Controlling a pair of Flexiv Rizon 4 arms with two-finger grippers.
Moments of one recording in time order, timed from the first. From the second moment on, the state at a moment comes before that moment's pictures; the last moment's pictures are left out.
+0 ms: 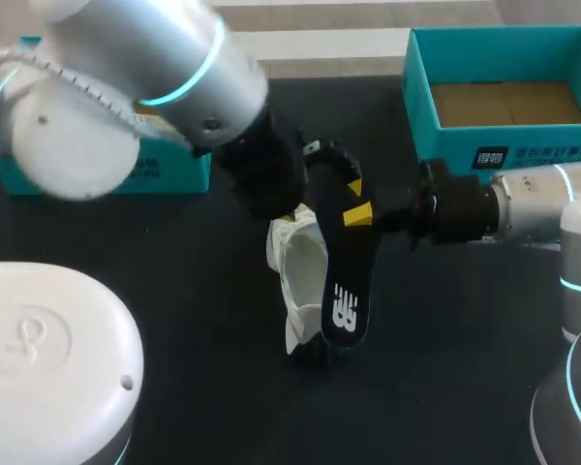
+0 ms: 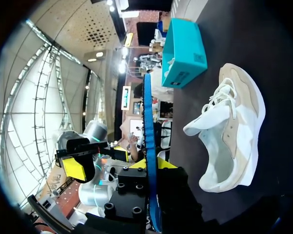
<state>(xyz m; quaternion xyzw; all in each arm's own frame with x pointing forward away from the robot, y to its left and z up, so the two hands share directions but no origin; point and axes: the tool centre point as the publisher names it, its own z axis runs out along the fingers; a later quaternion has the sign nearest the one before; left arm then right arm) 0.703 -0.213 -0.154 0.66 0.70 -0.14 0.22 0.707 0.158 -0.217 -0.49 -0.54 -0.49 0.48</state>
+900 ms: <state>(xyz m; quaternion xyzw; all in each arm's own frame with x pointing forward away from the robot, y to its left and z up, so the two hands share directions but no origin) 0.713 -0.222 -0.153 0.68 0.73 0.01 0.04 0.716 0.158 -0.216 -0.49 -0.54 -0.48 0.48</state>
